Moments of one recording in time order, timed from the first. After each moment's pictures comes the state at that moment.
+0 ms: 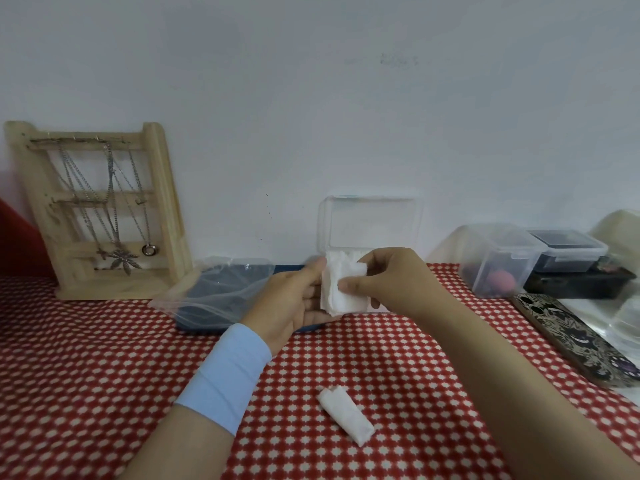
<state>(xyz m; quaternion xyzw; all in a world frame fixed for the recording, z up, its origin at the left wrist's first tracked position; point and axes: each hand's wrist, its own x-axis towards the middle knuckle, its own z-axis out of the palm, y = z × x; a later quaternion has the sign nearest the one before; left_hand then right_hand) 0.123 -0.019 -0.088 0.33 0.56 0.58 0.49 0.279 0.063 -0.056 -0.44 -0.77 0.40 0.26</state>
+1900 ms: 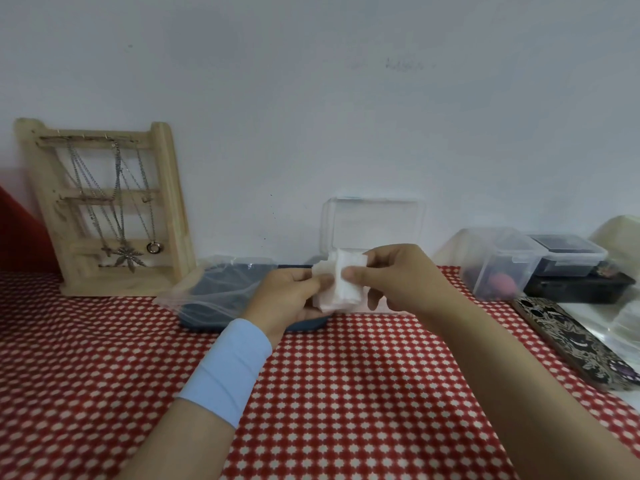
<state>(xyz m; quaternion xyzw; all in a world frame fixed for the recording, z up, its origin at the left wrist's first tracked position) 0.115 -0.015 -0.092 0.34 0.59 0.58 0.43 0.283 0.058 -0.047 -0.39 -0.76 0.43 0.28</state>
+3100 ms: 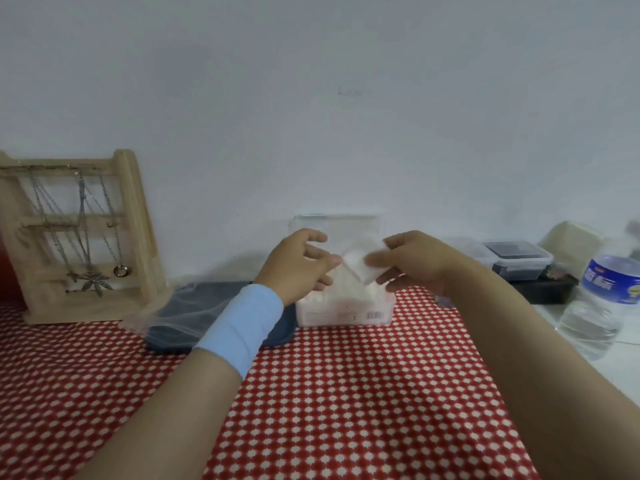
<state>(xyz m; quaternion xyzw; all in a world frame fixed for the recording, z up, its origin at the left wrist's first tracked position) 0.156 0.025 -0.035 0.51 0.64 0.50 0.27 0.342 0.123 -0.012 -0.43 -0.73 0.49 0.22</state>
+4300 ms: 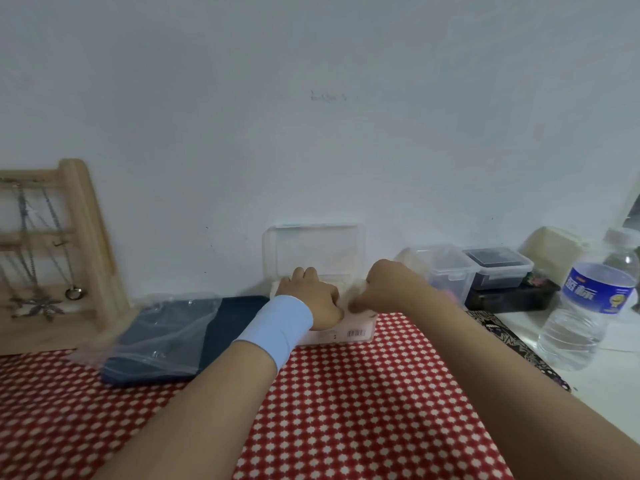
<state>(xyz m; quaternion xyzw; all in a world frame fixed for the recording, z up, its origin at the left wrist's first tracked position) 0.183 0.095 -0.061 0.65 0.76 -0.04 0.06 0.322 0.158 -0.047 -0.55 -0.82 0.17 0.07</state>
